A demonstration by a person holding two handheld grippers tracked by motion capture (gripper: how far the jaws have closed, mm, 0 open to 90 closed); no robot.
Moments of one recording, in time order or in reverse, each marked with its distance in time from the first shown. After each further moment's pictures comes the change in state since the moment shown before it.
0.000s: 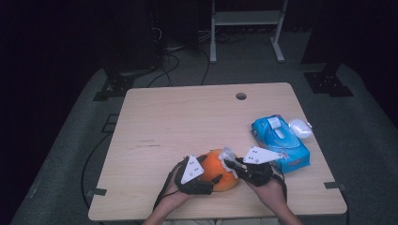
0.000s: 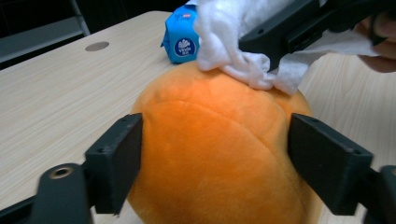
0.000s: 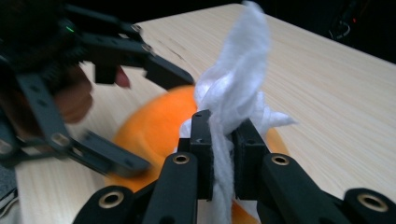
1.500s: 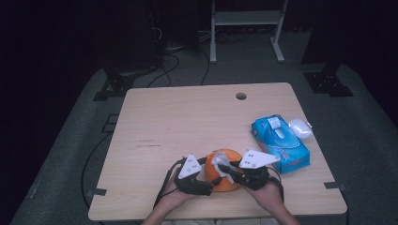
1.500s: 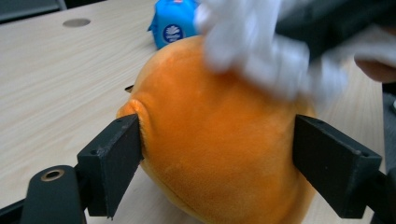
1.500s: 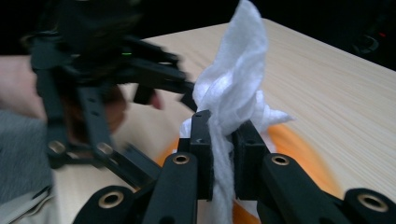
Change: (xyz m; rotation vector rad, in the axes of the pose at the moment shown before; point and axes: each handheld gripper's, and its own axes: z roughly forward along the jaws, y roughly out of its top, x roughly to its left) left arm -0.003 -0.002 0.002 0.040 -0.080 -0.067; right arm 0.022 0.010 0.003 -0.034 0.098 -0.068
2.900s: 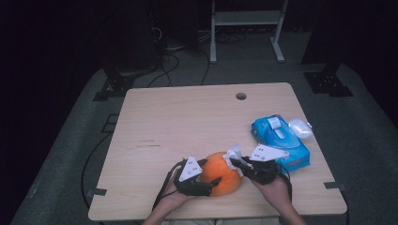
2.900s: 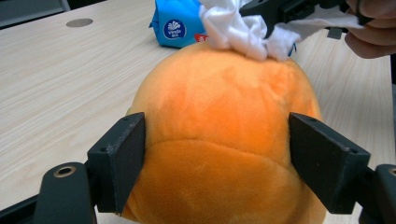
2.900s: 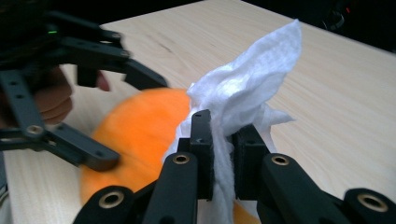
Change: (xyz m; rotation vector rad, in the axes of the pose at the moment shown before) left arm 0.003 -0.005 -0.001 0.005 0.014 0.008; right arm -0.033 -0.019 -0.015 0.047 -0.118 0.116
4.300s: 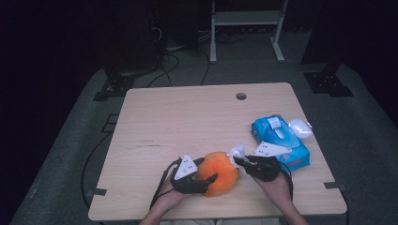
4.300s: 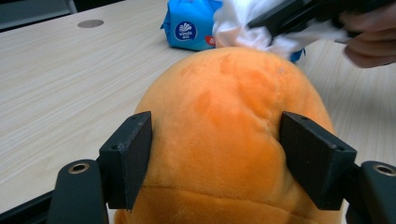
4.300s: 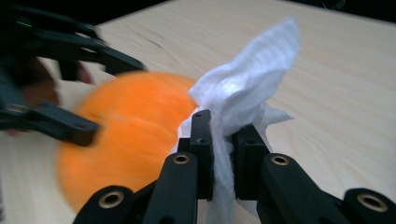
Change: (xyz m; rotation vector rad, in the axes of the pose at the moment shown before) left arm 0.008 -0.004 -0.004 -0.018 0.016 -0.015; right arm -0.018 -0.013 0.007 0.023 0.004 0.091
